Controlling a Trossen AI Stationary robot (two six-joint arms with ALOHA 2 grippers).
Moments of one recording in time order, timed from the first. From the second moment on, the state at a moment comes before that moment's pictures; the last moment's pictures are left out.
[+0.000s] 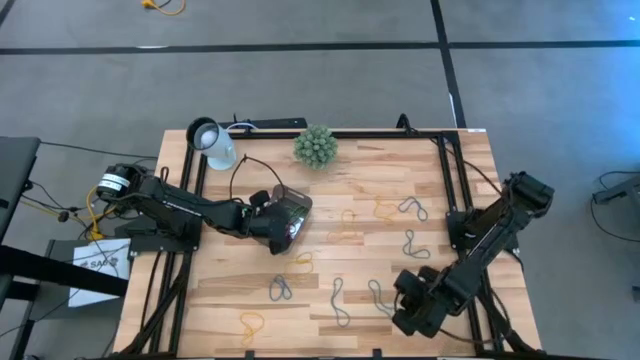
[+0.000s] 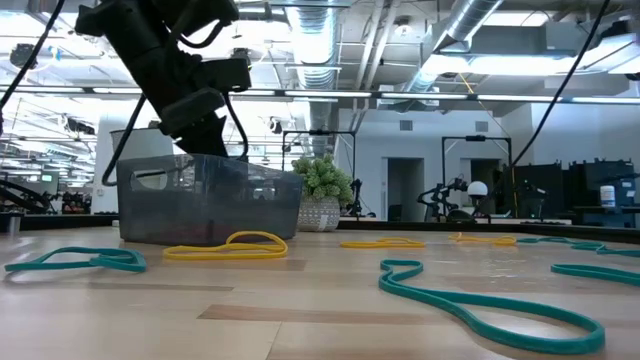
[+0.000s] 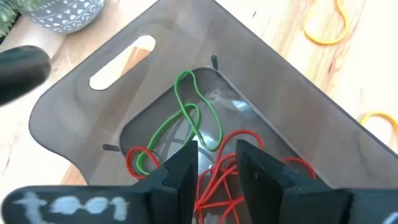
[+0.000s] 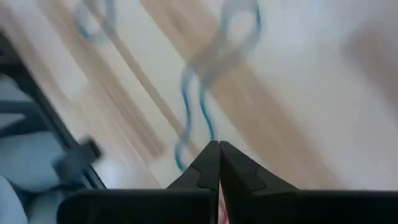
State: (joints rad) left arm -0.17 1.47 0.79 -0.36 -0.48 -0.42; right arm 0.86 1.58 0.97 -0.64 0.24 1.48
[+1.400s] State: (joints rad) left arm -0.17 1.47 0.80 -0.37 -0.45 -0.43; right arm 0.88 1.81 0.98 -0.56 -0.28 1.50
